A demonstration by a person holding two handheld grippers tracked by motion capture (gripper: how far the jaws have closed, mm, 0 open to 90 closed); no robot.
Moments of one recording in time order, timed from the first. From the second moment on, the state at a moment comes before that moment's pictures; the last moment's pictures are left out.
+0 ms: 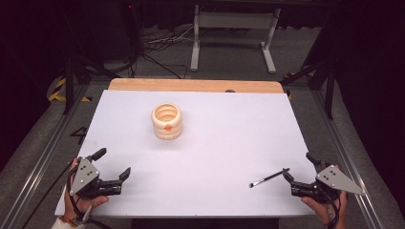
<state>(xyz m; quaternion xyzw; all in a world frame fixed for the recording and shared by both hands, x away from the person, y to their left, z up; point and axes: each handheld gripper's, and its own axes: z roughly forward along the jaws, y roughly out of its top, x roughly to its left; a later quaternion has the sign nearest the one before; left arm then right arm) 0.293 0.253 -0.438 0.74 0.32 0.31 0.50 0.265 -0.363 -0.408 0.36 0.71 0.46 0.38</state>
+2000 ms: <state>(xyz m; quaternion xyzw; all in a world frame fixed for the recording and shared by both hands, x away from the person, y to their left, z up) 0.295 0.244 -0.446 0.77 0.31 0.29 0.47 0.335 -0.270 -0.402 0.06 0.99 0.07 0.14</state>
